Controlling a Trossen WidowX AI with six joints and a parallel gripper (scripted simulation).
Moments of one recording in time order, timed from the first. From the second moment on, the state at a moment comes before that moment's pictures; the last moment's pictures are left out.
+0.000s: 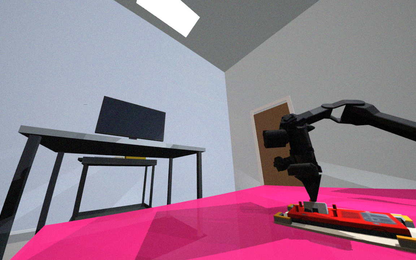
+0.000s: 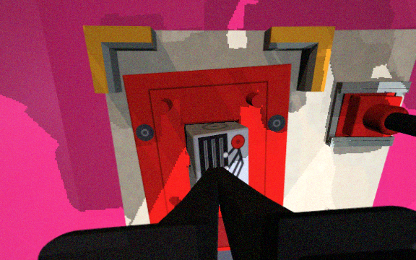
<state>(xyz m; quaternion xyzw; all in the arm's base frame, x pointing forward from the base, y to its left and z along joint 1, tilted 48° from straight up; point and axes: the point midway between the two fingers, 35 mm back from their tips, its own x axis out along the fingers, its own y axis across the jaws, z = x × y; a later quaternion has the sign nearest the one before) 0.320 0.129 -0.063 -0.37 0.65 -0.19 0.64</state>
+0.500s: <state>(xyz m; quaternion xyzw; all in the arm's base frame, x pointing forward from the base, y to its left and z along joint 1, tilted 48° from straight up) 0.320 0.128 -0.064 -0.37 0.65 -0.19 0.64</state>
